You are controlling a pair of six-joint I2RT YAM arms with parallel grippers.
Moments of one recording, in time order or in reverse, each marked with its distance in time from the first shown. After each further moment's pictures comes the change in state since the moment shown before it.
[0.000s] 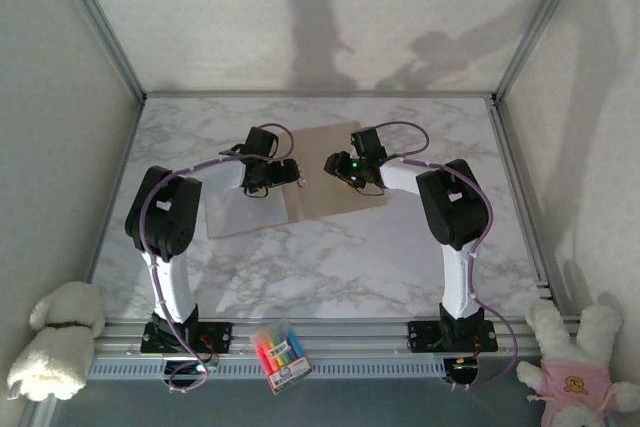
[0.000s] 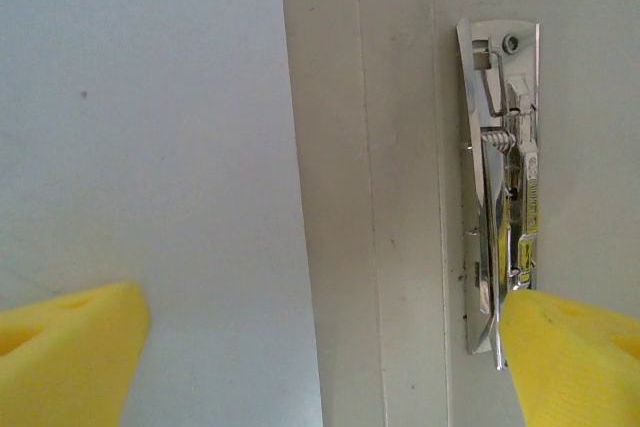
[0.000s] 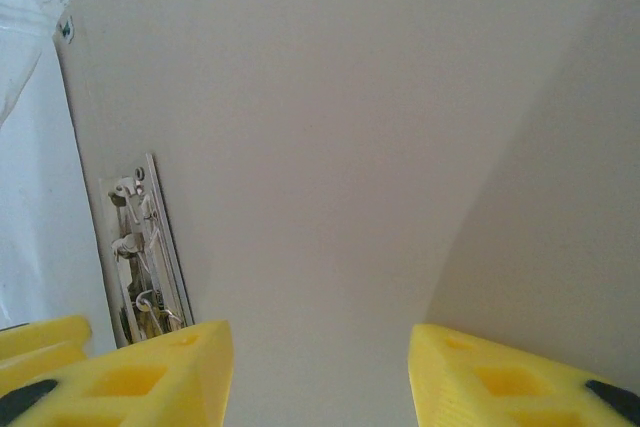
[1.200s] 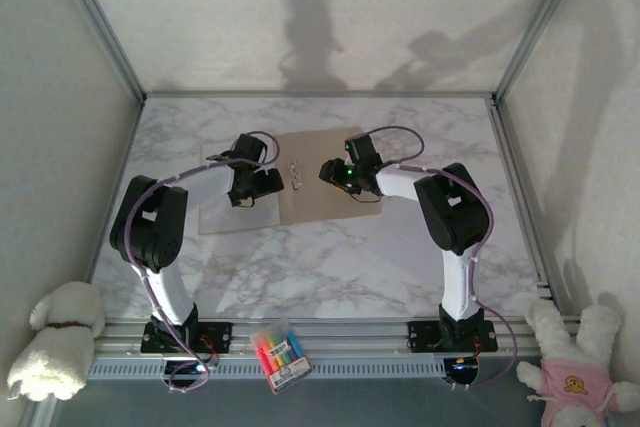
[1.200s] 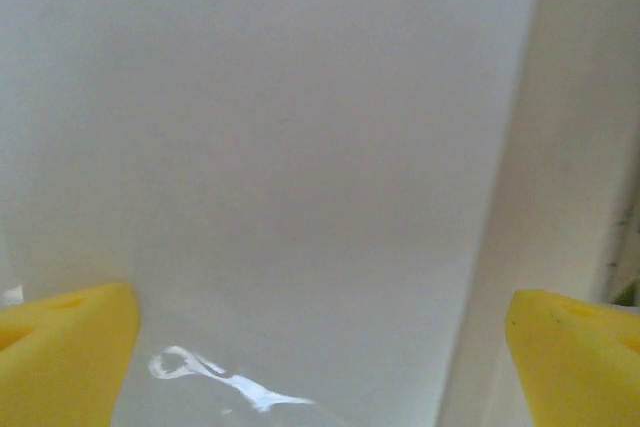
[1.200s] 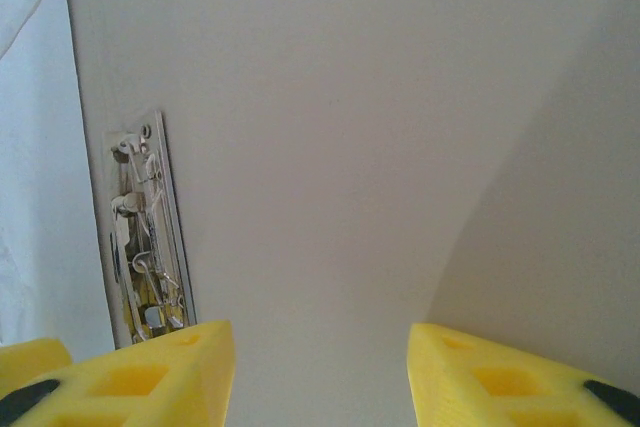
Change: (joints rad) left arm 0.043 -0.124 -0.114 -0.141 -0.105 -0.057; right arm 0.055 -0.043 -0.066 0.029 0.020 -0.003
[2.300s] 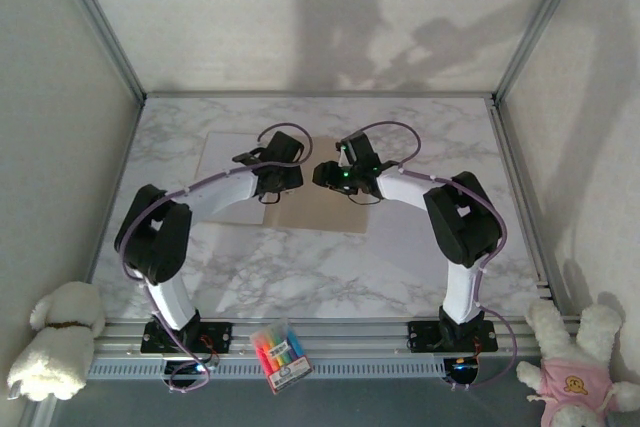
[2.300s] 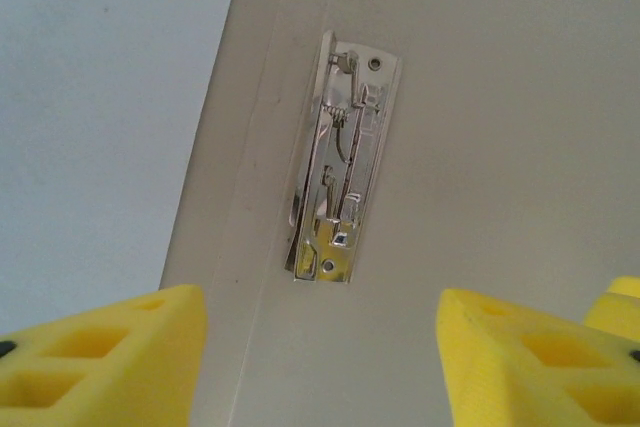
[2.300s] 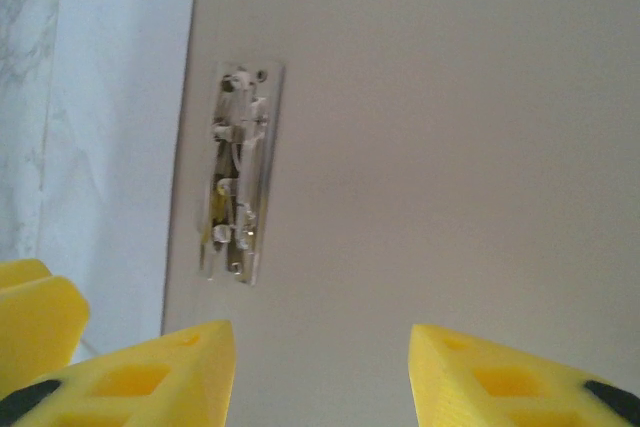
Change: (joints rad) left arm -0.246 -0.015 0.145 -0.031 -0.237 -0.063; right arm 0.040 -0.109 -0.032 -0.053 -0.034 -0.099
